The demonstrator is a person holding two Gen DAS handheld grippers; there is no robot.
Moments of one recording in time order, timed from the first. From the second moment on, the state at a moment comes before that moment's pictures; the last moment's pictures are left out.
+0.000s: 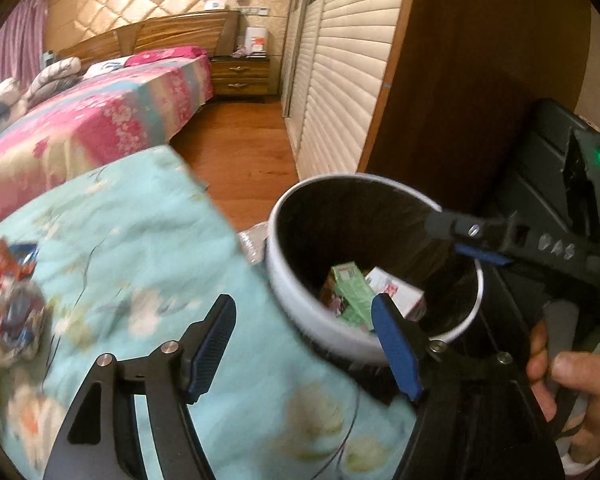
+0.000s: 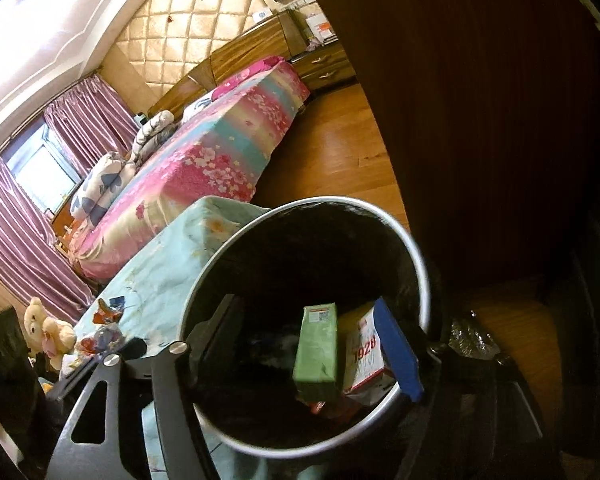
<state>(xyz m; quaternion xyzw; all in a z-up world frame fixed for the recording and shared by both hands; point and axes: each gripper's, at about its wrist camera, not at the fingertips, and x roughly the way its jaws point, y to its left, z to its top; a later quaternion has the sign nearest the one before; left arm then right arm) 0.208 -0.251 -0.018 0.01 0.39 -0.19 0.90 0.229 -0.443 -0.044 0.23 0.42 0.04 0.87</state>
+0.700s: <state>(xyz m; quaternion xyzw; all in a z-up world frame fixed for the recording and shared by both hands) 0.113 -0.104 -0.017 -0.07 0.38 -0.07 0.92 0.203 -0.305 -0.044 0.18 0.44 0.16 0.87</state>
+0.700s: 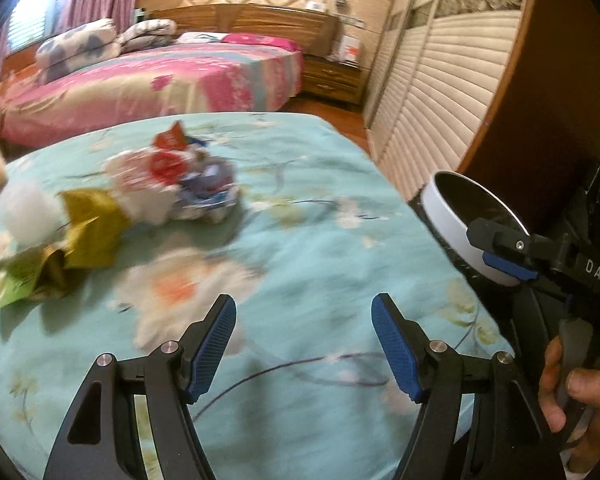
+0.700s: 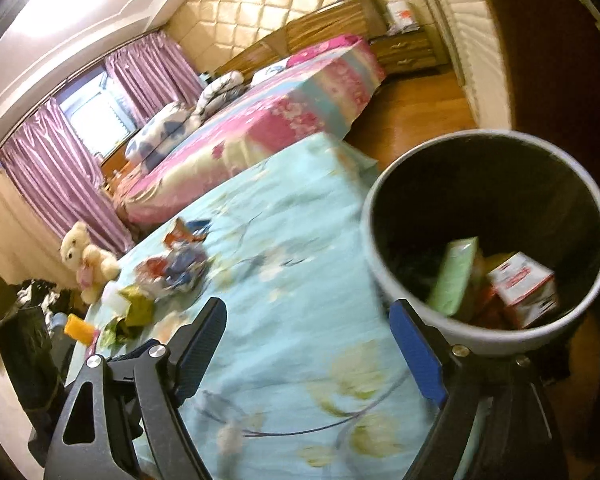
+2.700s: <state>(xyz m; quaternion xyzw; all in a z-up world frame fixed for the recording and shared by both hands) 0.099 0.116 -0.042 -0.29 0.33 0.09 0.90 0.269 -0.124 -0.092 0.11 0.48 0.26 0.83</state>
